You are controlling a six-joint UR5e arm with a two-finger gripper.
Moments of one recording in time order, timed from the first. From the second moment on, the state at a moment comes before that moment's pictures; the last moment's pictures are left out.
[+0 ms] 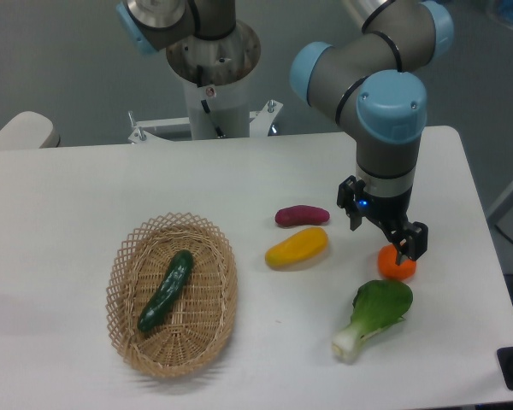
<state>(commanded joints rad) 2.61 -1.94 -1.47 -1.09 1.60 1.46</state>
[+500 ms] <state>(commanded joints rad) 2.59 -1.93 -1.48 -1.10 1.60 1.45</state>
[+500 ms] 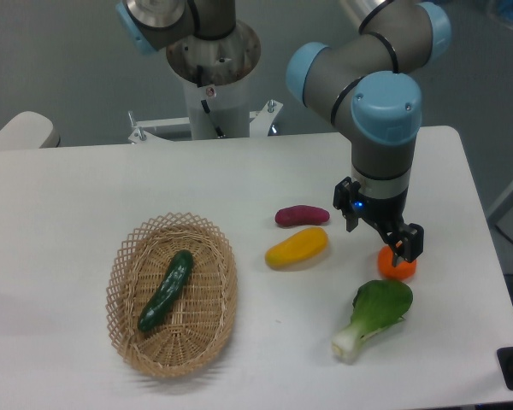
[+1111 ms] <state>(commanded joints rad) 2.43 -1.85 -1.60 -1.10 1.59 0.92</state>
